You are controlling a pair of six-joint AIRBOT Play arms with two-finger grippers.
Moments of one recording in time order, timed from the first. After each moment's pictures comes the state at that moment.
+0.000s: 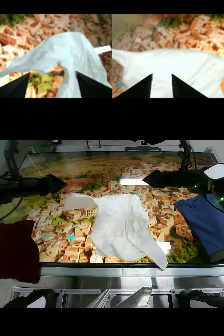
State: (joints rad) left arm 0.07 -1.18 1.19 0.82 -0.98 -1.13; right arm 0.05 -1.43 1.35 -0.60 0.92 0.99
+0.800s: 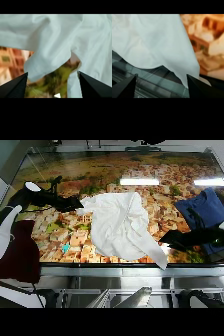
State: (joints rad) left arm 0.04 -1.74 1.39 0.86 -1.12 -1.14; right arm -0.23 -1.04 0.62 -0.85 1.30 1.27
